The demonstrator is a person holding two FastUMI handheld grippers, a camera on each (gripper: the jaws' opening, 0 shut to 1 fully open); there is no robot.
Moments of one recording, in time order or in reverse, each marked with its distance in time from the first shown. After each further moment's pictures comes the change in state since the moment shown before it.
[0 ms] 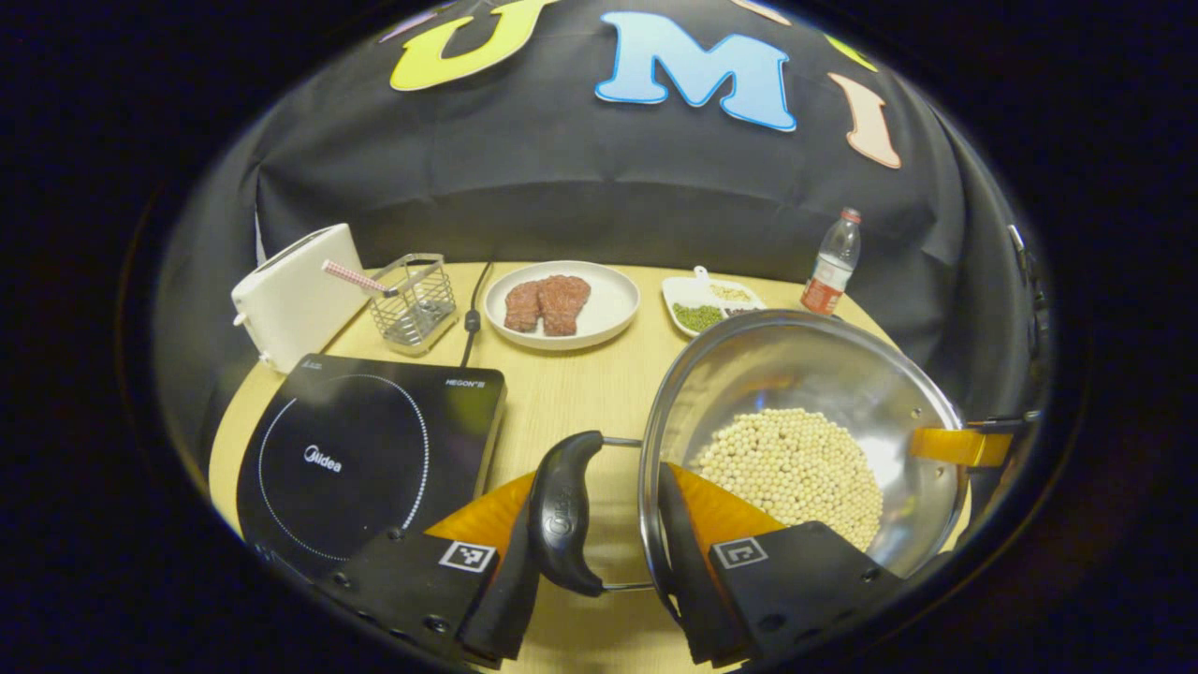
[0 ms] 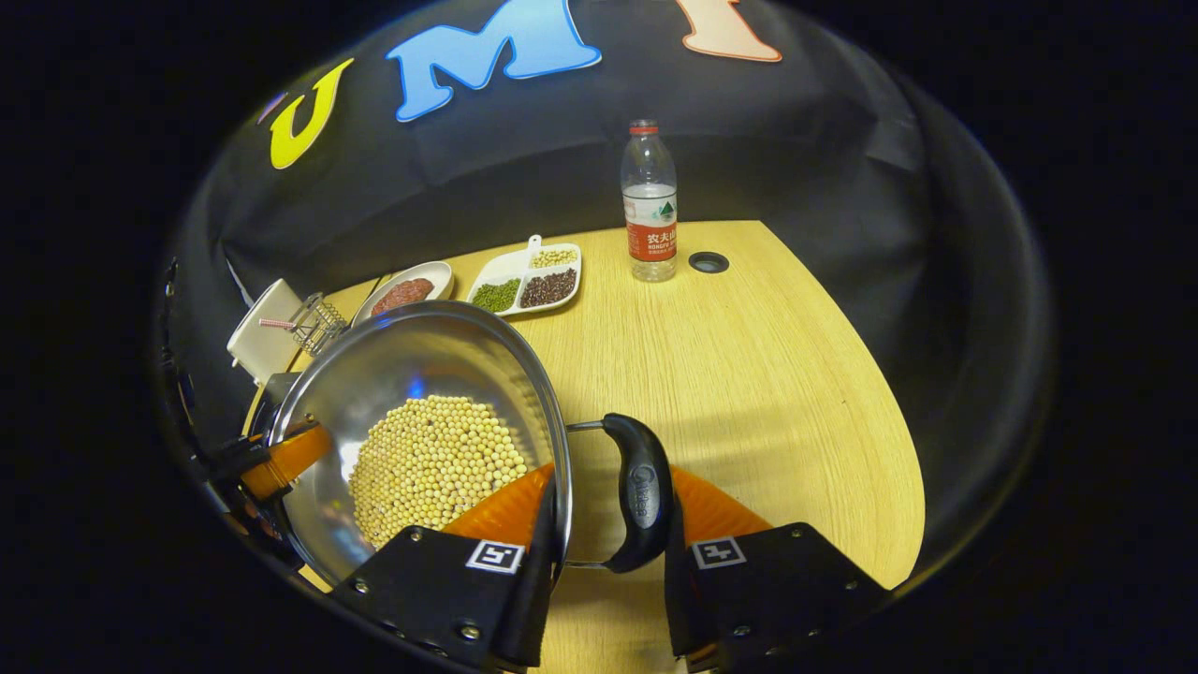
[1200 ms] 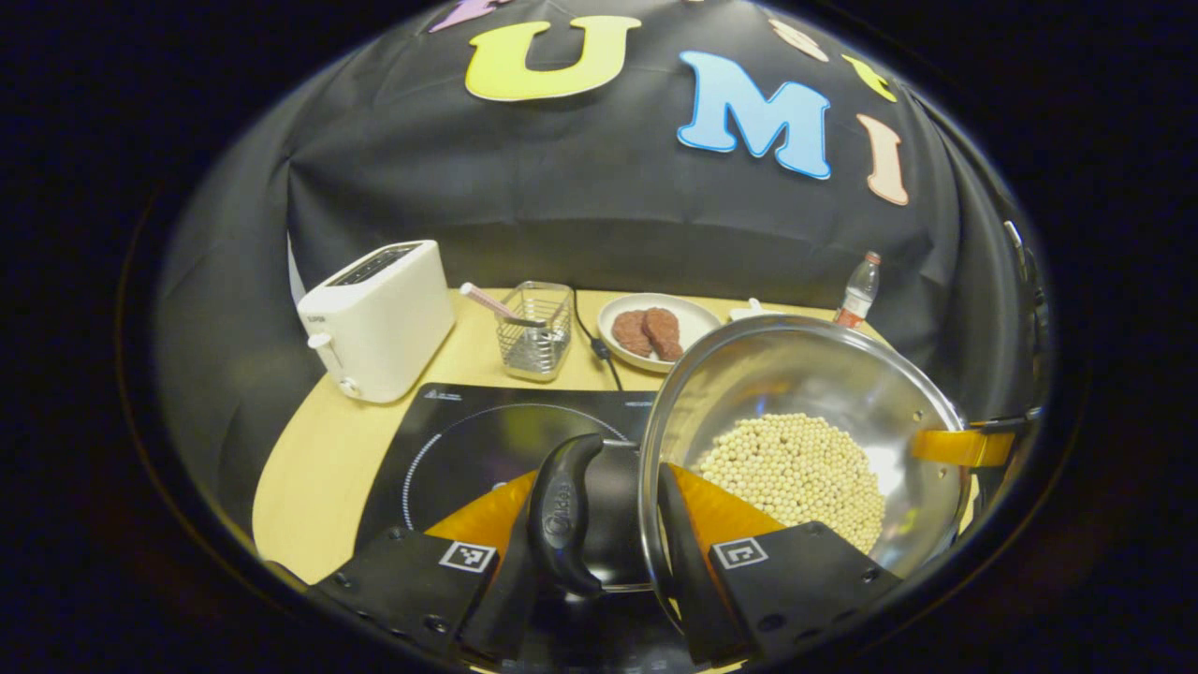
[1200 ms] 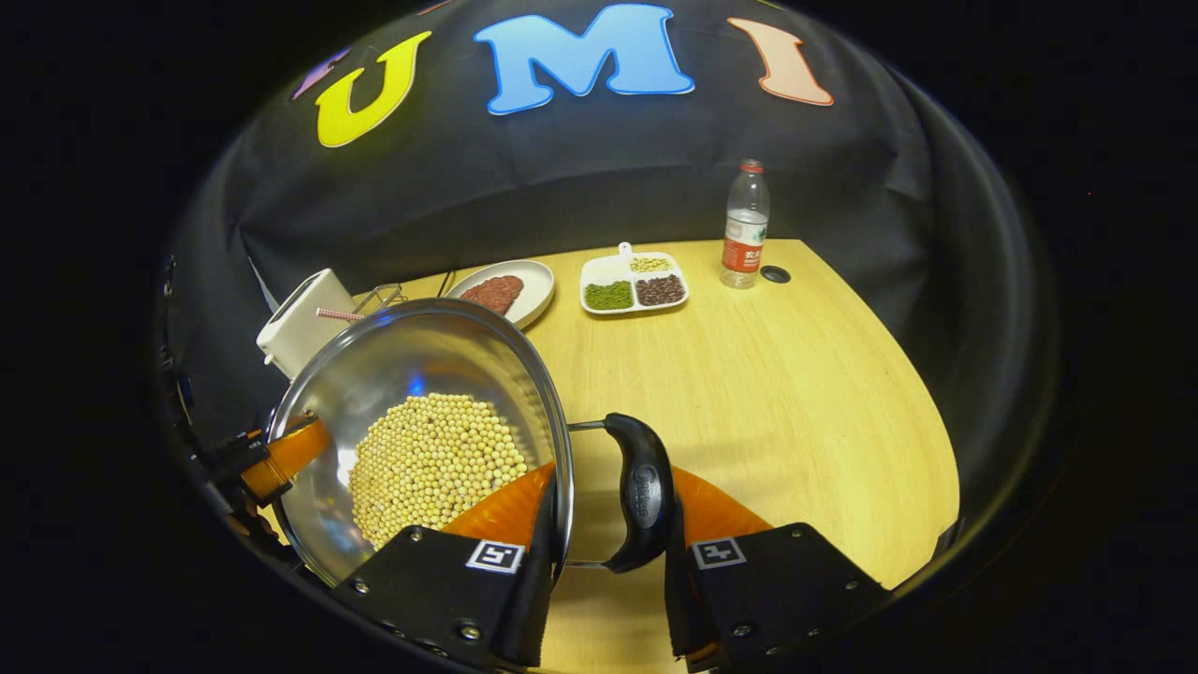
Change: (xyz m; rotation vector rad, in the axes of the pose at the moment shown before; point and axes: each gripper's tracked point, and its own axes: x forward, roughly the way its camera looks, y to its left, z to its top) left arm -0.059 0.178 0.024 0.023 -0.064 -0.015; right arm -0.037 0.175 -0.017 0.002 -0.031 -0.019
